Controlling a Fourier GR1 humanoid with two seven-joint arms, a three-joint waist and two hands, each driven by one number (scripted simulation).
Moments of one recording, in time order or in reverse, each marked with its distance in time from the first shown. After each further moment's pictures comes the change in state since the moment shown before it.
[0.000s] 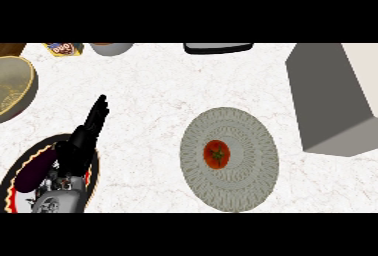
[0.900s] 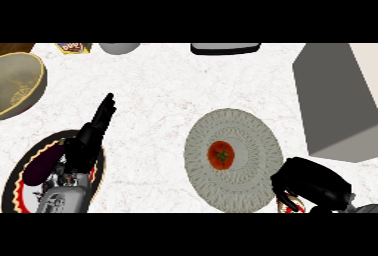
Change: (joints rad) left arm -0.024 -0.007 -0.021 0.018 -0.006 -0.012 0.008; right arm -0.151 0.522 0.496 -0.098 0.705 0.055 0.502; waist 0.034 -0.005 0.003
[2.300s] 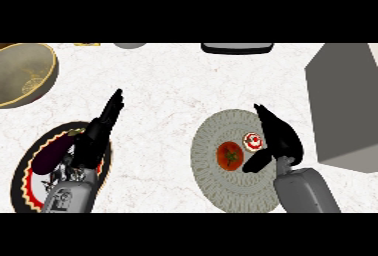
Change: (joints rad) left arm -0.037 -0.002 -0.041 0.004 -0.004 0.002 0.013; right arm -0.212 0.502 -0.220 0.188 0.128 -0.203 1.053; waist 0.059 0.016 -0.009
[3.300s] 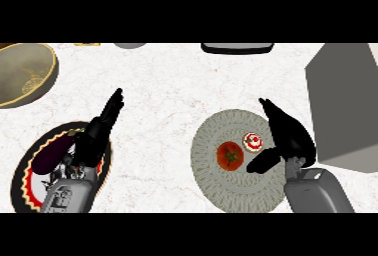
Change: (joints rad) left arm -0.014 0.026 -0.019 0.029 0.030 0.021 -0.014; right arm -0.008 -0.064 0.049 -0.170 -0.091 0.052 0.135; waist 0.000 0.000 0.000
